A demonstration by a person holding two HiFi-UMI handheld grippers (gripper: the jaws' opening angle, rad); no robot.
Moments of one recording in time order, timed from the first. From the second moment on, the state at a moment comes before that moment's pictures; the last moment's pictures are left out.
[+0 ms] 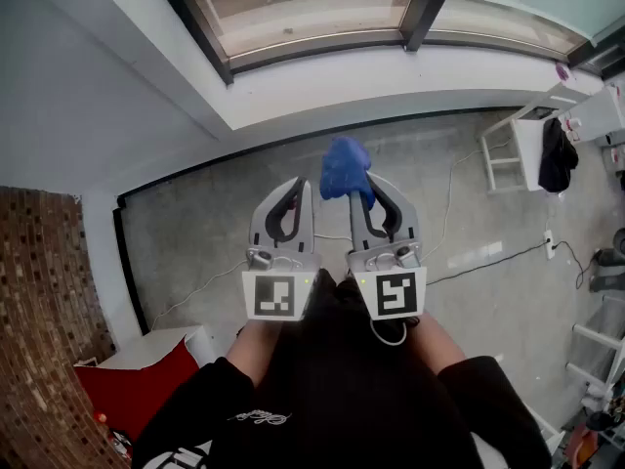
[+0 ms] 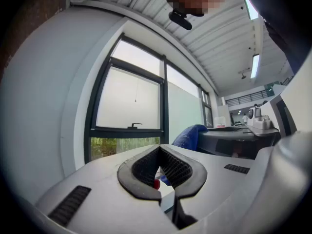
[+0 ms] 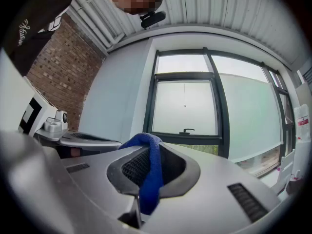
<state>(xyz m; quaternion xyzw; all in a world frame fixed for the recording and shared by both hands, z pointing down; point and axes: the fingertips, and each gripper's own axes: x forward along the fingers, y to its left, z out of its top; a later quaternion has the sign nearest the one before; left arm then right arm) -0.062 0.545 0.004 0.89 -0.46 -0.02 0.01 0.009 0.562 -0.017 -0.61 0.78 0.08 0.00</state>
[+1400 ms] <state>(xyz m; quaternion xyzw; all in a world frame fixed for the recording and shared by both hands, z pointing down) -0.107 0.518 0.016 0.88 -0.48 -0.03 0.02 -0.048 0.530 -0.014 -0.58 0.81 0.08 0.01</state>
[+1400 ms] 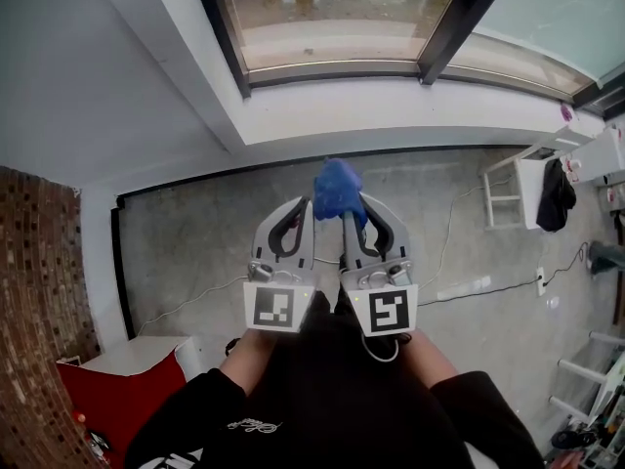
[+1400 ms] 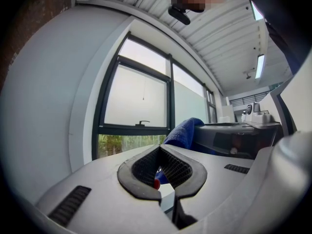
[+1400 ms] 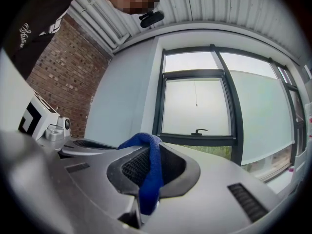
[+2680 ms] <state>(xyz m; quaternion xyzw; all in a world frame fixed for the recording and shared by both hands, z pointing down) 0.042 0.305 0.039 0.84 -0.54 0.07 0.02 0.116 0.297 0.008 -0.52 0.85 0.04 0.05</state>
